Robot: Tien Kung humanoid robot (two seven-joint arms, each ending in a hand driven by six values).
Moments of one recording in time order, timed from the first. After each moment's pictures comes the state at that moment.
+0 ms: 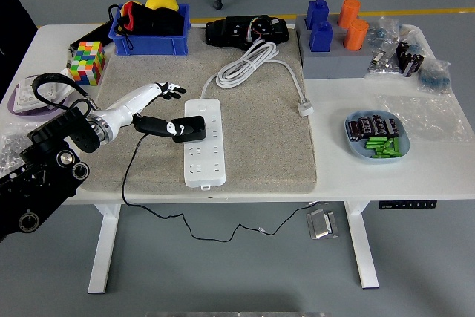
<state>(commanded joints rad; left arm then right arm) -0.56 0.32 -0.86 -1.15 1.68 -0.08 0.11 0.05 -0.23 1.50 0.32 -1.54 0.08 -0.25</state>
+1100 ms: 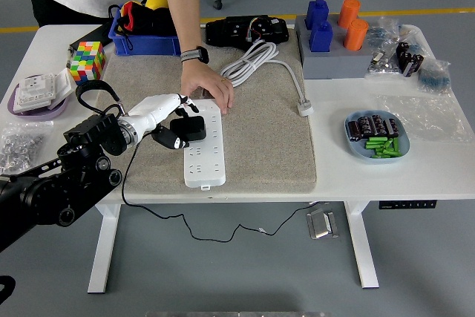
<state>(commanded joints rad) -0.68 0.26 -0.67 -0.97 1.76 0.05 0.11 0.05 -0.23 1.49 0.31 -1.54 0.08 -0.25</state>
